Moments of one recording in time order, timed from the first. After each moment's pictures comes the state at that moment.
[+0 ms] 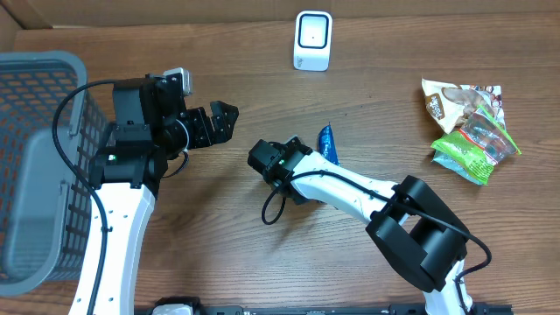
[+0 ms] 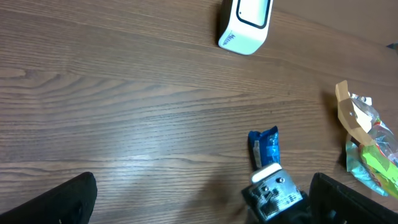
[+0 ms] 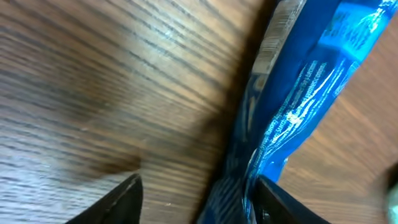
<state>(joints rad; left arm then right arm) 0.01 1.30 1.17 -0.66 0.36 -0.25 0.87 2.07 1.45 -0.98 0.47 0.35</state>
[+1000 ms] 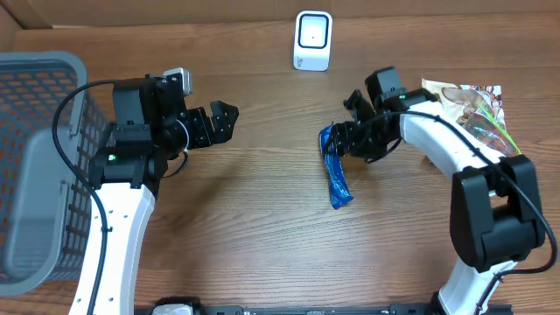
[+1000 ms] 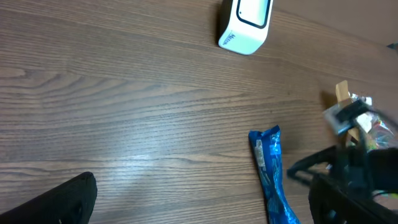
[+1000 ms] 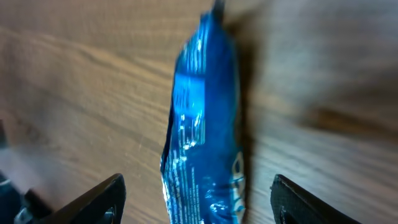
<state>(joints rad) 0.01 1.30 1.17 -0.66 0.36 -0.25 0.28 1.94 1.35 -0.79 -0.52 0.20</state>
